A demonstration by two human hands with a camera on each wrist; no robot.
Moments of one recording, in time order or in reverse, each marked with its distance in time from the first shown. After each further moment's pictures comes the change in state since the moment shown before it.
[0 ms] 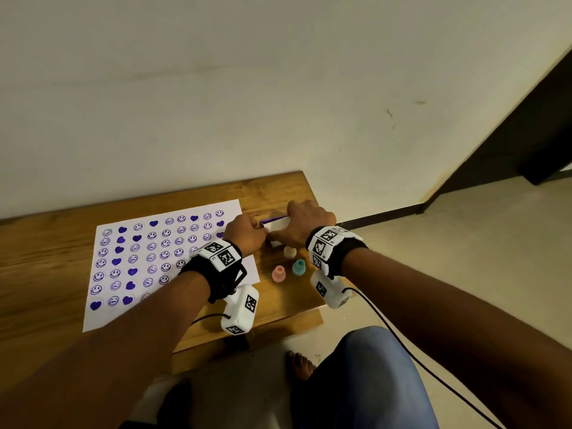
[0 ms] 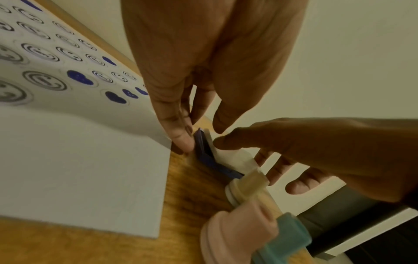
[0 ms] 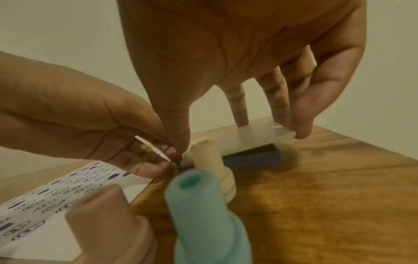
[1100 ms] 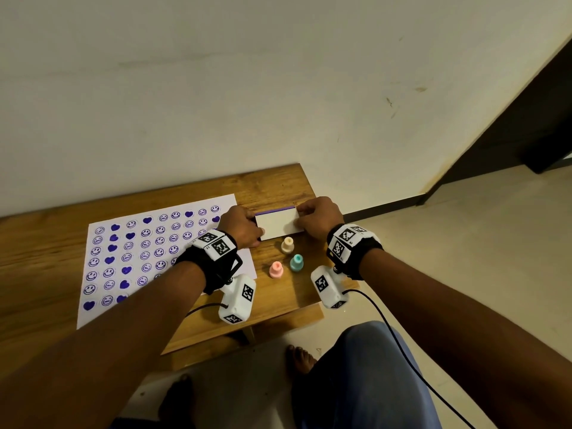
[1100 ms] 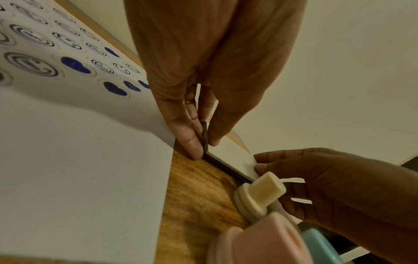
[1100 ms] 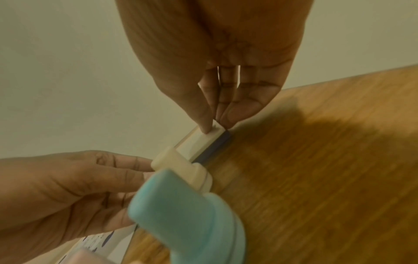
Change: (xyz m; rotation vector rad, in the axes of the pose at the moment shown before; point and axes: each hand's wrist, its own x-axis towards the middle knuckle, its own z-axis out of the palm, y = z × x) left_hand 0.006 0.002 -0.002 -0.158 -0.059 -0.020; right_hand 0.016 0.043 0.019 0.665 0.018 0.125
